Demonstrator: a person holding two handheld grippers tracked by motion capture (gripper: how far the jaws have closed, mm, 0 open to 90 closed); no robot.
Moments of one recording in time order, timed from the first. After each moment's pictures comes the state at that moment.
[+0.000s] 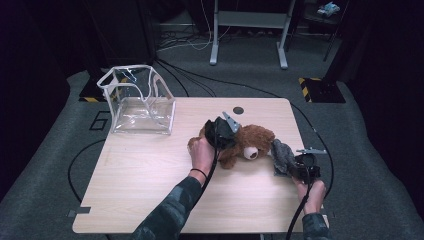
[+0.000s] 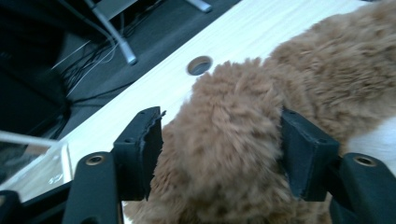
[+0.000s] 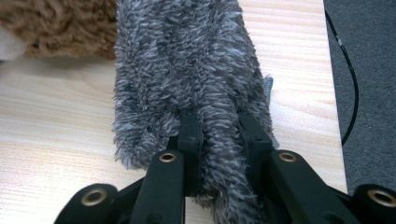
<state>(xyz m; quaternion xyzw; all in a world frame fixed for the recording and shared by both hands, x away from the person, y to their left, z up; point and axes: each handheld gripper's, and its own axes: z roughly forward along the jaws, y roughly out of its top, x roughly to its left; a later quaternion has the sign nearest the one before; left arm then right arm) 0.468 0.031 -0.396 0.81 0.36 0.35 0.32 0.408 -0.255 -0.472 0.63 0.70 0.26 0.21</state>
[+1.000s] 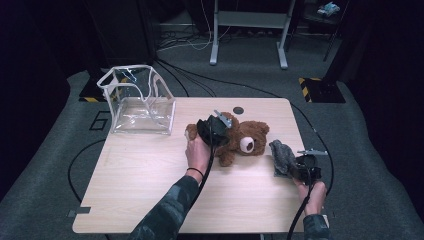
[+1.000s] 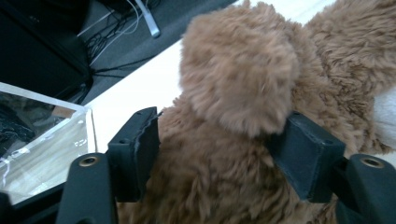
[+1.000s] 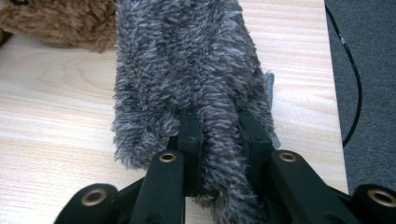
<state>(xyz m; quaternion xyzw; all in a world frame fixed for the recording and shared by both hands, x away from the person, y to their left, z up) 0.478 0.048 -0.403 0.79 0.40 0.35 0.29 0.406 -0.260 -0.475 0.63 0.70 0.27 0.21</state>
